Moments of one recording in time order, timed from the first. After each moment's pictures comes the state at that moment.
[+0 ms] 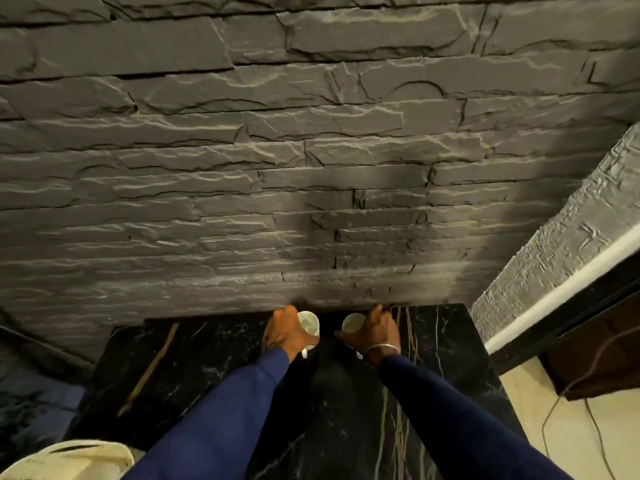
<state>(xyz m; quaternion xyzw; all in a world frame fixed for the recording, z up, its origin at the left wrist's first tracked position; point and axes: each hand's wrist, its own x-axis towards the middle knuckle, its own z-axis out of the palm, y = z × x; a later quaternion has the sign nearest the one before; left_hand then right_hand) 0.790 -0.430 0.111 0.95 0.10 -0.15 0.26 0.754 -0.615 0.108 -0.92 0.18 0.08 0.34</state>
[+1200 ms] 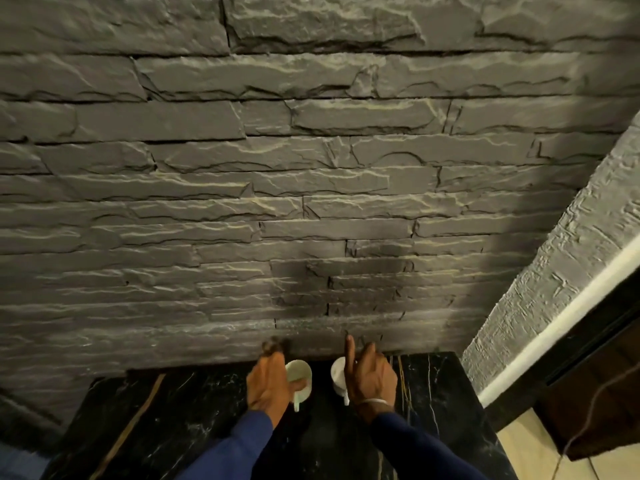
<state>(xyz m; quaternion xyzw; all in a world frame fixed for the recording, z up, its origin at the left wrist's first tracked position) 0.771 -0.415 0.125 0.98 0.04 -0.06 0.18 0.747 -0.597 0.132 -0.98 0.14 -0.01 0.16</state>
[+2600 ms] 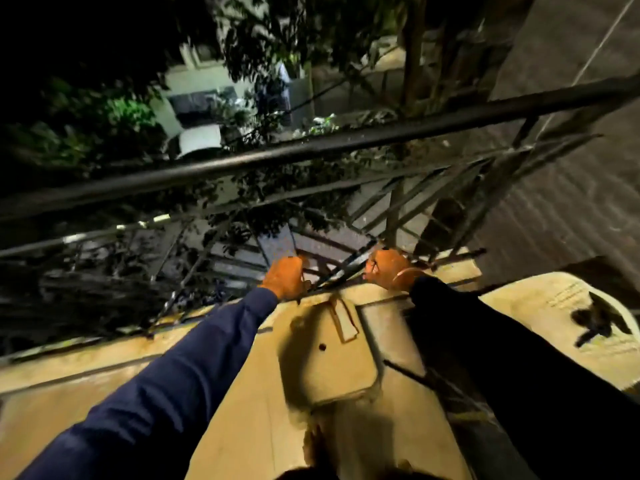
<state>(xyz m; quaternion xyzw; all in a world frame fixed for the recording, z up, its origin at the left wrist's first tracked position) 0.073 0.101 0.161 0.83 0.51 -0.05 0.20 0.309 0.027 0.187 -0.72 -0.64 0.27 0.04</state>
